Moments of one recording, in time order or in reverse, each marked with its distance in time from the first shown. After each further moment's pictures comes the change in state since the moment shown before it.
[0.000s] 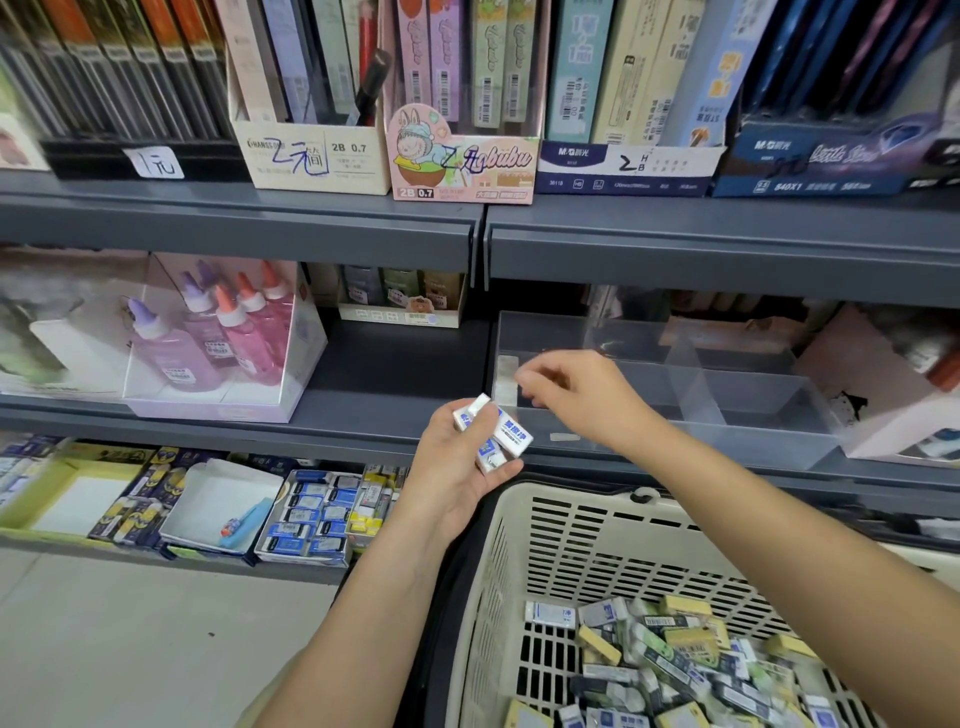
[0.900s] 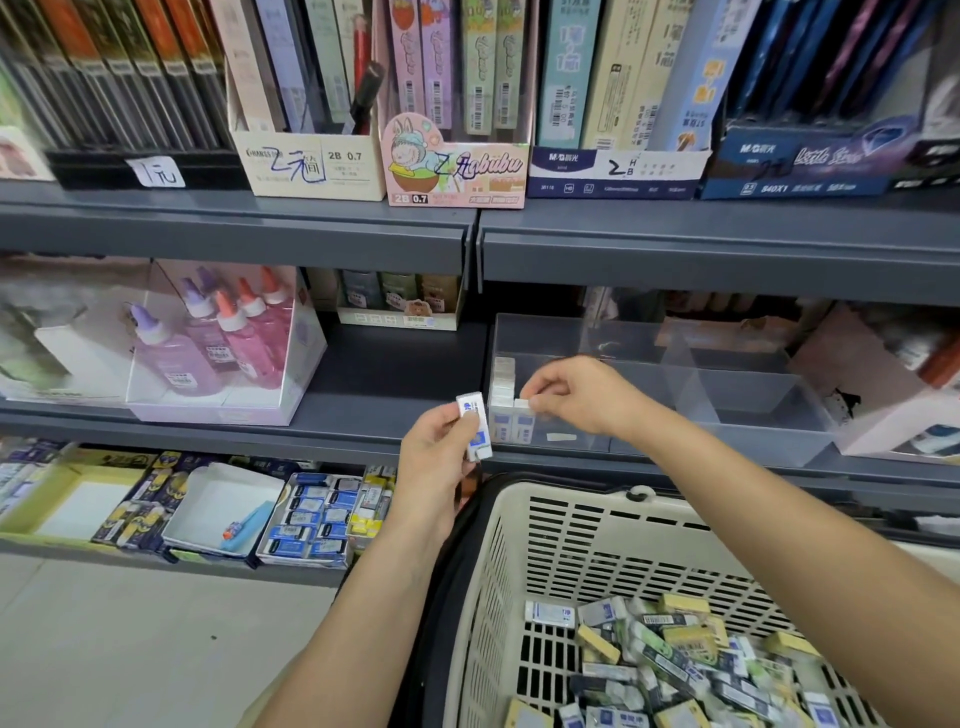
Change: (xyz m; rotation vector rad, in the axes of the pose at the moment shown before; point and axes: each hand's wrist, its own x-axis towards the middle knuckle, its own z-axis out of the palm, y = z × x) left_hand -0.005 -0.001 -0.003 0.179 0.158 0.134; right_hand 0.009 0.010 -0.007 -0.031 -0.195 0.140
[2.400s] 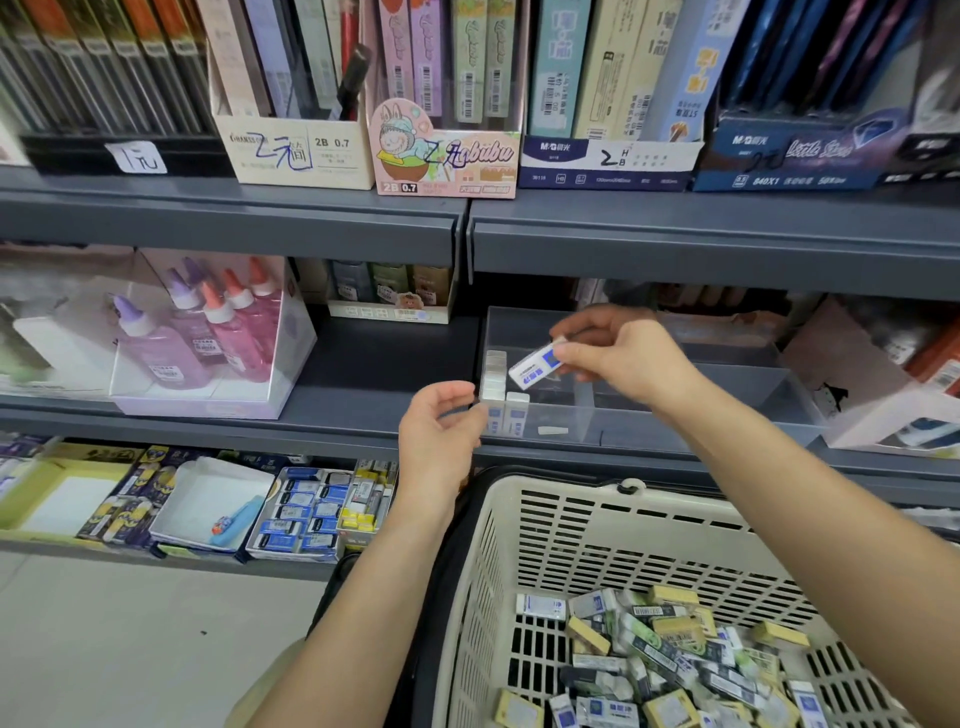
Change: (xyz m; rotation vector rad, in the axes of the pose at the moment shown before) left_hand 0.005 -0.003 0.009 0.169 0.062 0.237; right_hand -0.016 -0.002 -0.032 0.507 0.220 0.000
